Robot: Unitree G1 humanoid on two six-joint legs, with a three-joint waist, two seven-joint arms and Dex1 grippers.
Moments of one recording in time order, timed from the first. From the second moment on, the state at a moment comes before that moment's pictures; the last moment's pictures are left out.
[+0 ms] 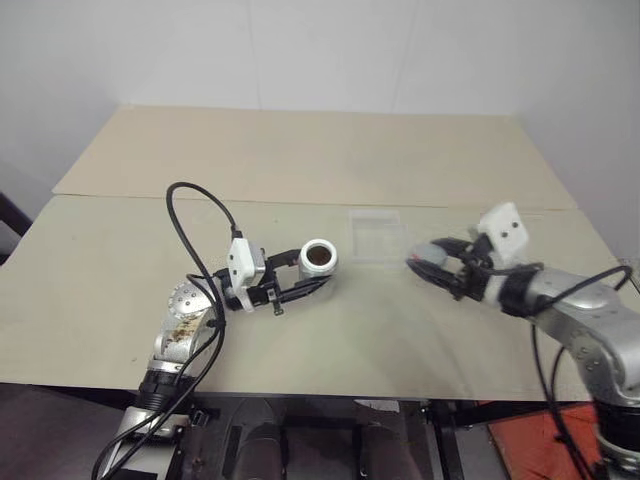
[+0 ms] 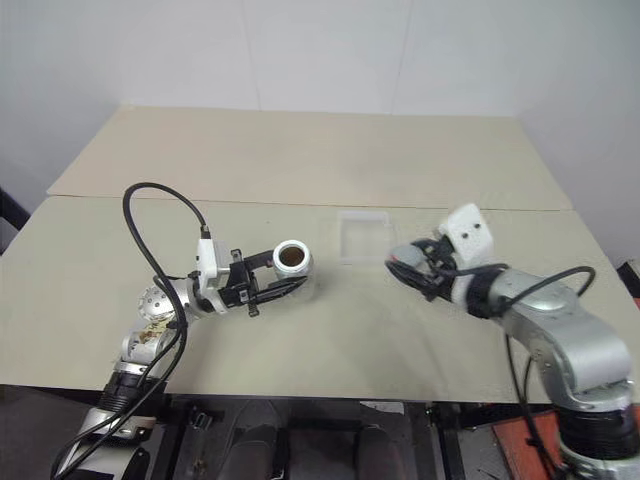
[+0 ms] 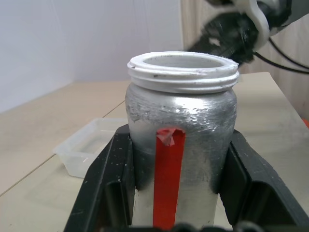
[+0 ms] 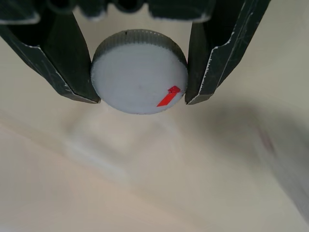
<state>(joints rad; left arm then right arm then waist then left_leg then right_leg) -0.39 0.36 -0.05 0.09 -0.39 -0.09 -1.10 -0.18 -0.86 -0.16 -0.47 0.54 0.88 0.57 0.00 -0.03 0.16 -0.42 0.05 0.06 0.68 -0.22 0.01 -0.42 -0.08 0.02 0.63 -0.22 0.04</state>
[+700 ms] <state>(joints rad) -0.46 0.34 -0.03 0.13 -0.39 -0.07 -1.04 -0.22 -0.83 -0.10 -0.36 0.40 0.98 0.51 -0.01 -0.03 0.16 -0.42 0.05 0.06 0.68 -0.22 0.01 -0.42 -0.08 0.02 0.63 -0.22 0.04</state>
